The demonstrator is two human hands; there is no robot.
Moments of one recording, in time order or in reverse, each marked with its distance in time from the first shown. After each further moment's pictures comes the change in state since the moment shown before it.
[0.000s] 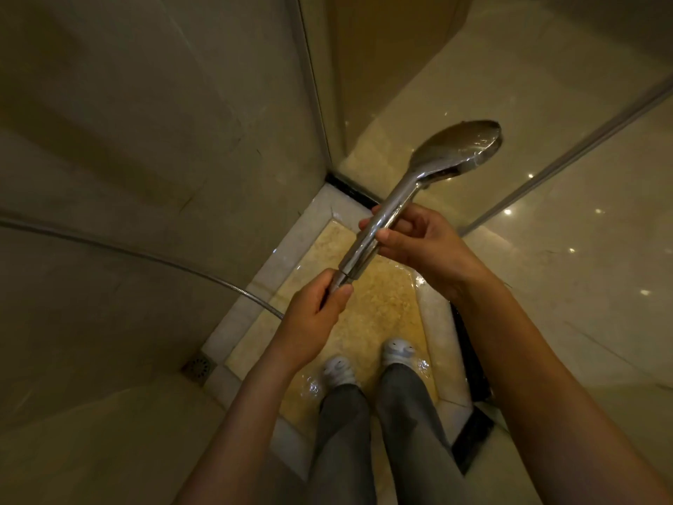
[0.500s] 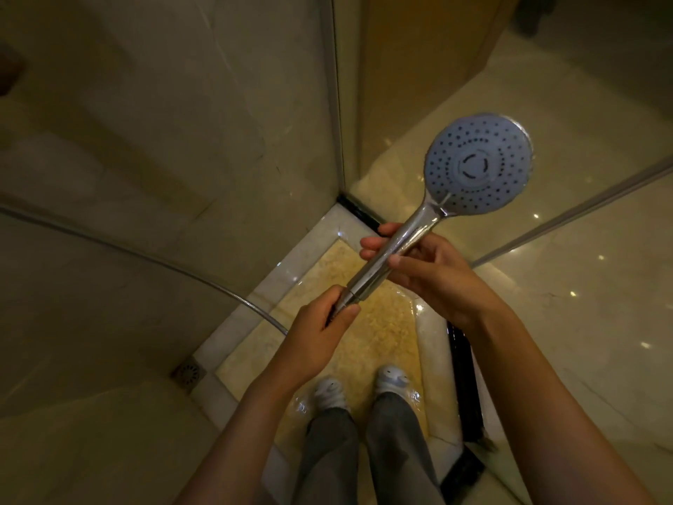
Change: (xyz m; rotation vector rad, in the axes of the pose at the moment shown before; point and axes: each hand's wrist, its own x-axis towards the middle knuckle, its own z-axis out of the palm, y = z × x) left_hand 0.006 0.003 -0.007 0.060 0.052 0.026; right_hand 0.012 -0.010 0.001 0.077 -0.160 0.005
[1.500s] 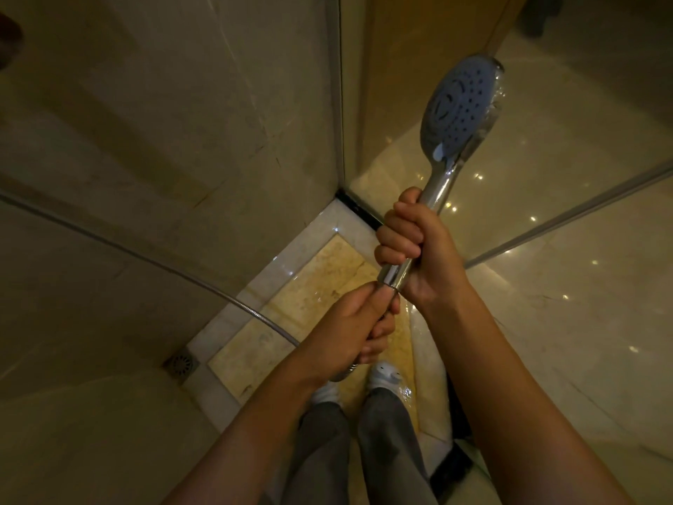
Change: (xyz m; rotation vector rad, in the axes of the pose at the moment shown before) left_hand -0.004 0.053 0.024 -0.543 -0.271 -0.160; right_hand 0.021 -0.010 0.032 0.656 -0.058 -0.087
